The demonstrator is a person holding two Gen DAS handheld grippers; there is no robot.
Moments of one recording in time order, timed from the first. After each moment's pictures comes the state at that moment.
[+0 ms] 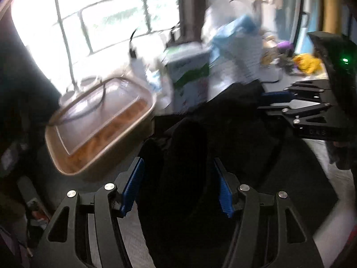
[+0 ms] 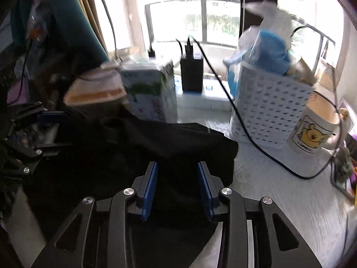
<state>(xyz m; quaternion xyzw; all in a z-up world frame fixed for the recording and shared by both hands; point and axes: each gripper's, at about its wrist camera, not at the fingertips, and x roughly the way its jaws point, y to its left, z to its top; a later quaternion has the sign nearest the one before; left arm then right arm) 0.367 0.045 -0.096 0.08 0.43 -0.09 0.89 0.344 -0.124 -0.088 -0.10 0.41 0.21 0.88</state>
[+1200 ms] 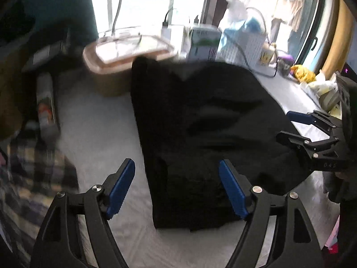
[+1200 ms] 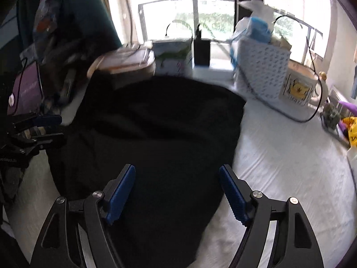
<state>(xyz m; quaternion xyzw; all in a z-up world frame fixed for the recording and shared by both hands) 0.251 0.082 -0.109 -0.03 0.44 -0.07 0.89 0.216 -0.114 -0.099 -0.09 0.41 0.18 0.89</state>
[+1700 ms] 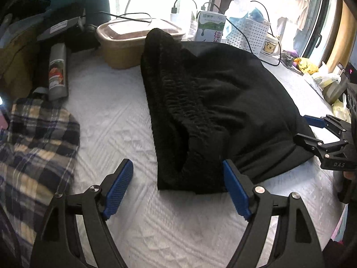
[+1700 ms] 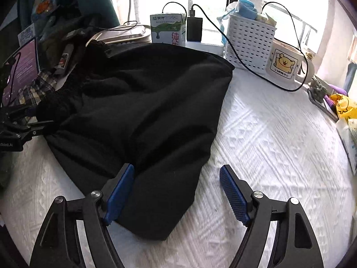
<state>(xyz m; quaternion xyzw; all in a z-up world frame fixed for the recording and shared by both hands) 0.215 0.078 -0.127 -0.04 0.45 -0.05 0.89 0.176 -0.135 -0.121 -0.10 0.43 0.15 0.88</state>
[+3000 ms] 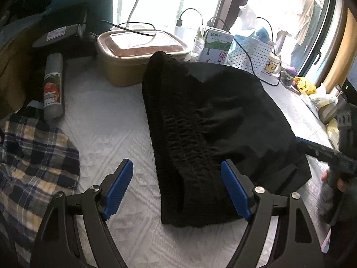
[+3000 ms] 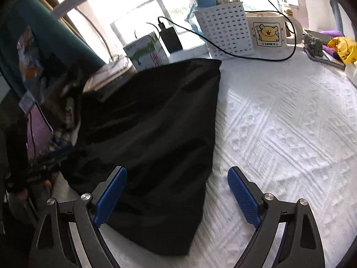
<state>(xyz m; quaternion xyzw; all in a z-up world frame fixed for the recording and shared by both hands) 0.238 0.099 -0.112 -0.08 0.43 -0.07 0.90 0.198 -0.165 -0.120 0.12 0.42 0.18 0.88</state>
